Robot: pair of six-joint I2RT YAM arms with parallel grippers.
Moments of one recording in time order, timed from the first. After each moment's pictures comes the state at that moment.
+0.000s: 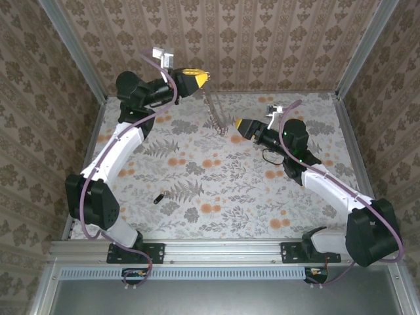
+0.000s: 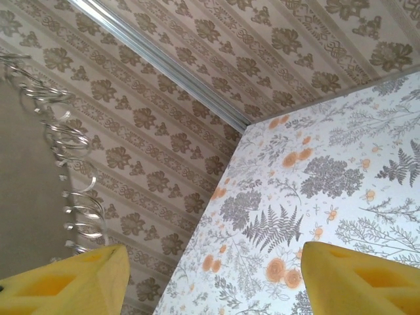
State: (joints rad) left arm -0.36 1.59 1.48 0.66 1.08 -0.79; right arm 0.34 1.28 0.80 0.42 -0.45 0.82
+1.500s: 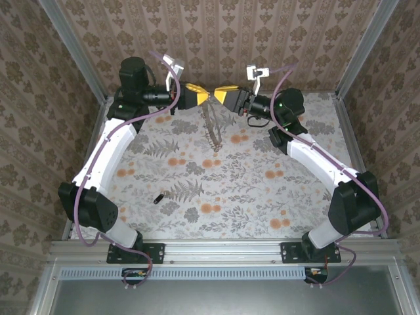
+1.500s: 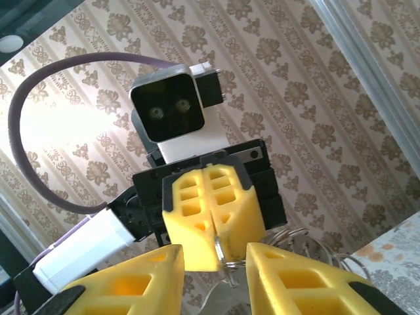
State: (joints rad) left arm -0.35 1.56 1.65 -0.17 1.27 -0.21; right arm 0.40 1.55 1.28 0.74 -0.85 0.95
